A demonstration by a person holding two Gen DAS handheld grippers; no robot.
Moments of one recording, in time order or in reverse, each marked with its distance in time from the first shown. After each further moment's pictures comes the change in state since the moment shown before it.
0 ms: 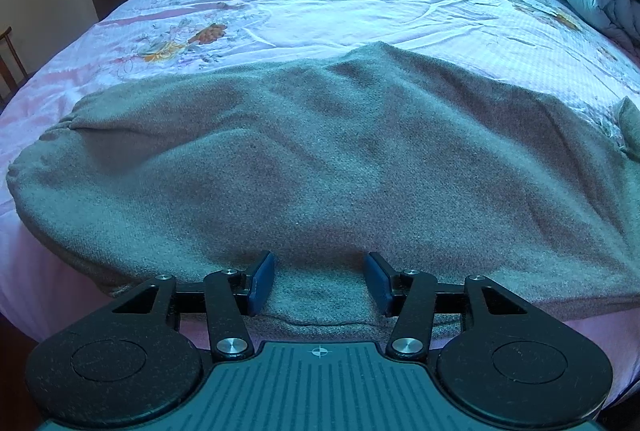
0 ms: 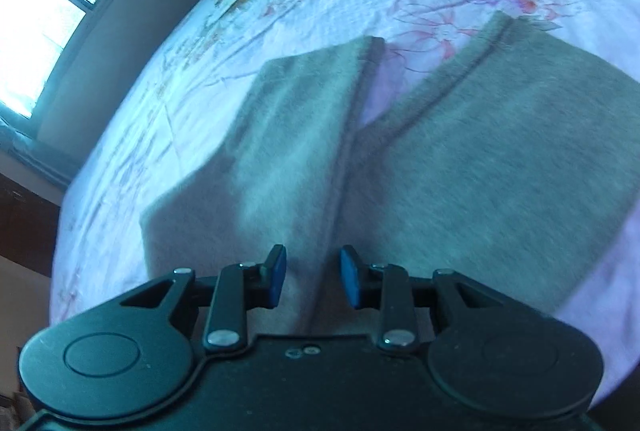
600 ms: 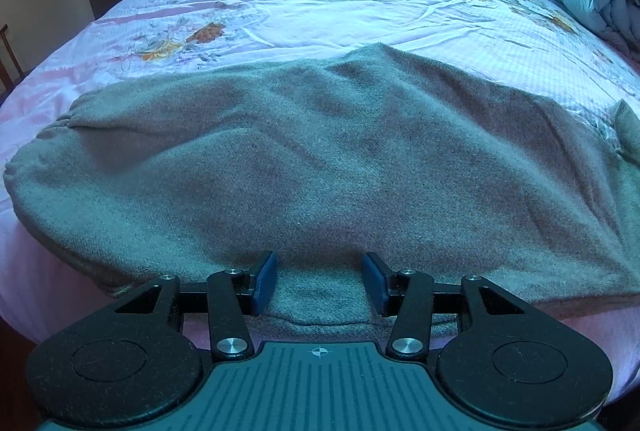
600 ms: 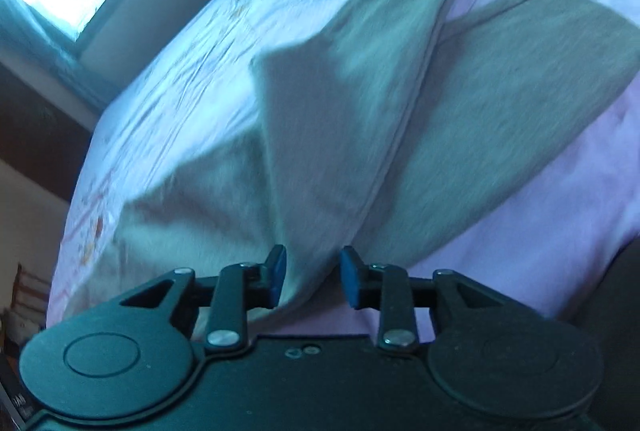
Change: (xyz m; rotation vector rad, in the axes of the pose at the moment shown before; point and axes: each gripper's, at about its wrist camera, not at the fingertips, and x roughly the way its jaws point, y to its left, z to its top) left arm -0.002 0.003 -0.001 -0.007 -0.001 -0.020; right arm -0.051 0.041 -0.100 -0.173 0.067 0.048
